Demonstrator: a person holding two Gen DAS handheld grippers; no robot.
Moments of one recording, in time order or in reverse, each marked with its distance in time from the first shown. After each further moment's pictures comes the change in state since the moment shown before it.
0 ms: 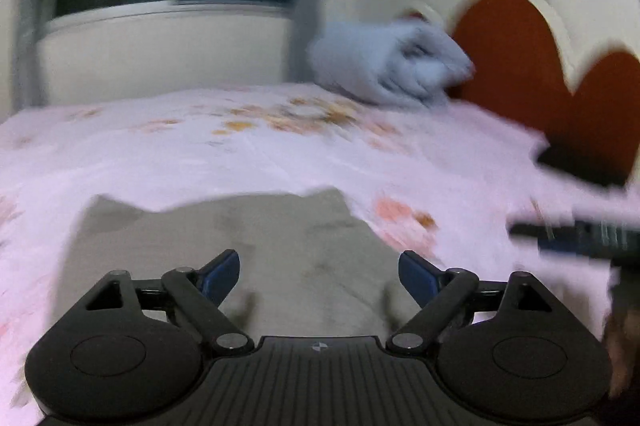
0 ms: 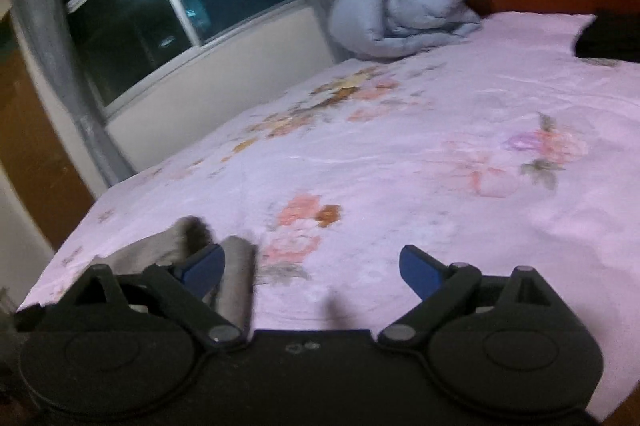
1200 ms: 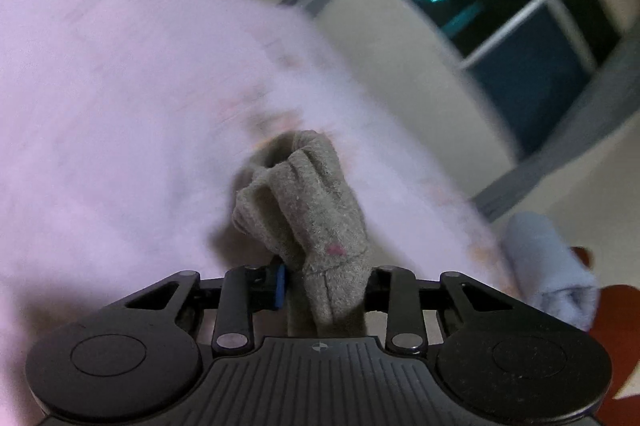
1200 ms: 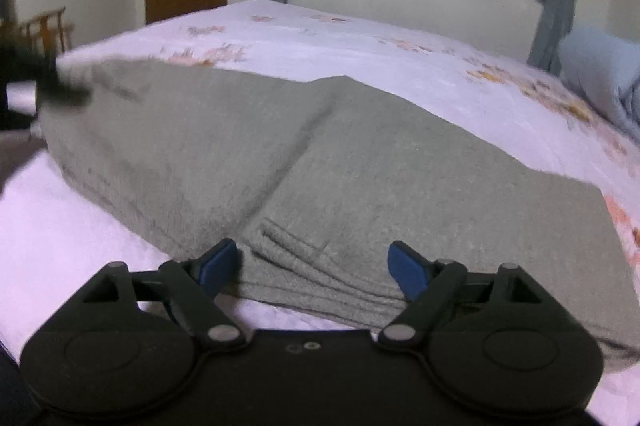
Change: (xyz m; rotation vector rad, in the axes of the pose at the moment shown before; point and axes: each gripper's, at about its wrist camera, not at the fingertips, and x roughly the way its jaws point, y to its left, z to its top) left arm -0.079 0.366 -0.086 -0.845 -0.156 0.204; right arm 0.102 0.288 -0.158 -0.700 0.272 0.098
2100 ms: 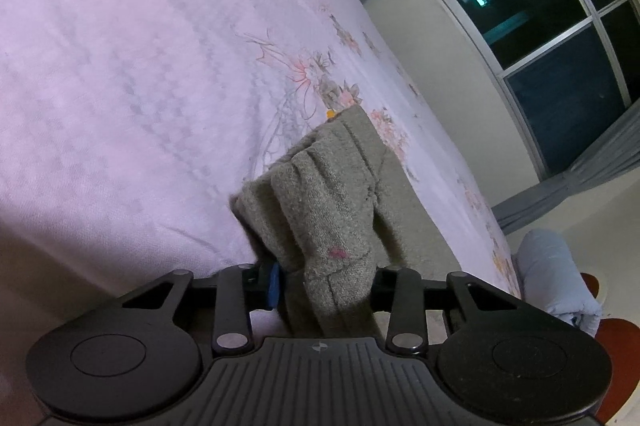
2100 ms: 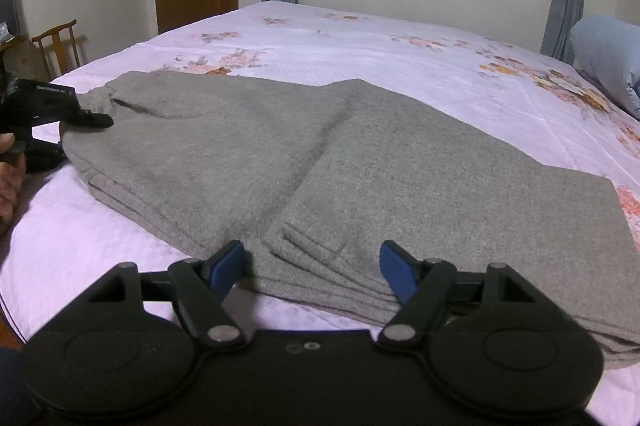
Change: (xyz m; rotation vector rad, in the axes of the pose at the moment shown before) left arm 0.028 0.062 -0.017 -0.159 0.075 0.096; right arm -0.016 -0.006 0.009 0.064 0.018 0.083
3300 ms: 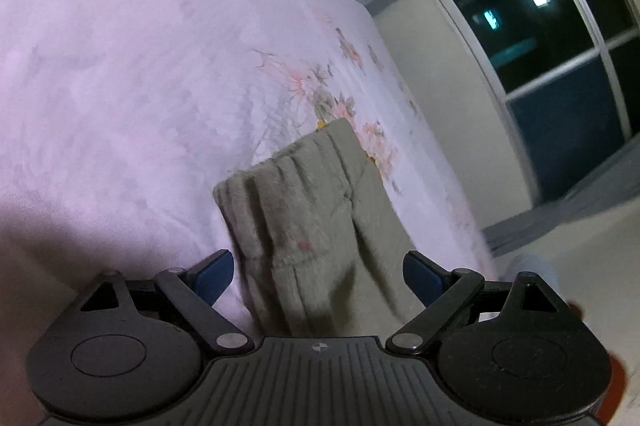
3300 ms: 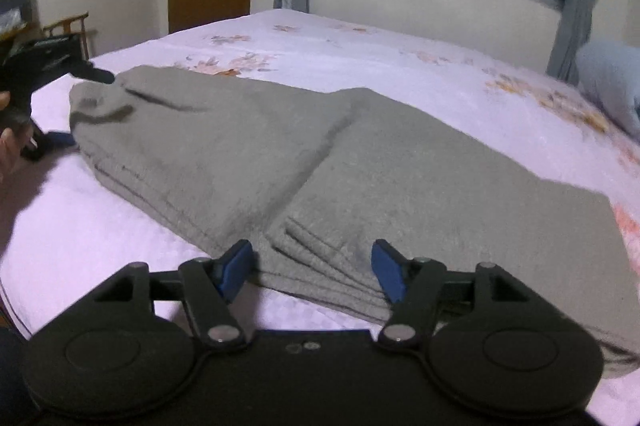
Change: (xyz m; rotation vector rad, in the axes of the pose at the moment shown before) left arm -0.030 -0.009 -0.005 -0.108 -0.028 -0.013; right arm -0.007 -0.001 -0.003 -0.044 -0.023 0.011
